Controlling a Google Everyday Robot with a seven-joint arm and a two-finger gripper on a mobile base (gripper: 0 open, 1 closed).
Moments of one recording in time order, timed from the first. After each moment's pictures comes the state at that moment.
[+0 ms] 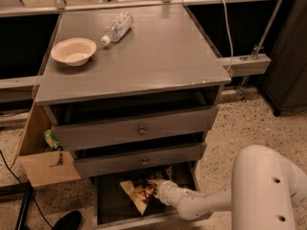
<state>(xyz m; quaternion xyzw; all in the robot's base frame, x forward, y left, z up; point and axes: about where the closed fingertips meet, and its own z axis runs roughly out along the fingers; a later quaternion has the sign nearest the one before) 0.547 0.005 0.264 -0.70 0.52 -0.05 0.48</state>
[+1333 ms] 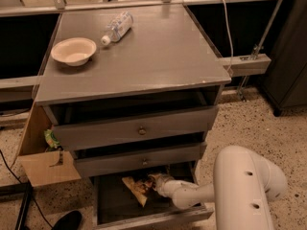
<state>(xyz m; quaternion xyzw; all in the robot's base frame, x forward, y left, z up) 0.597 0.008 0.213 -0.72 0.52 -0.06 0.46</state>
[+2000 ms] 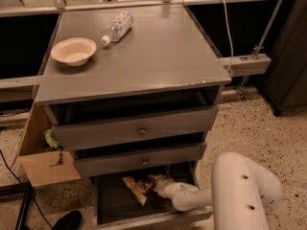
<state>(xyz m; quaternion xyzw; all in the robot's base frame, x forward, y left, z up) 0.604 0.007 0.186 -0.70 0.53 -0.06 0.47</state>
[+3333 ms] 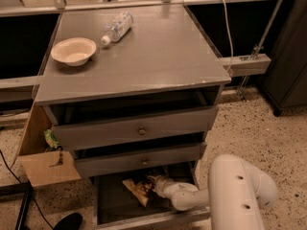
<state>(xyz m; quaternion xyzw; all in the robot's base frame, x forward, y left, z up) 0.607 0.012 0.169 -0.70 0.54 -0.04 0.47</state>
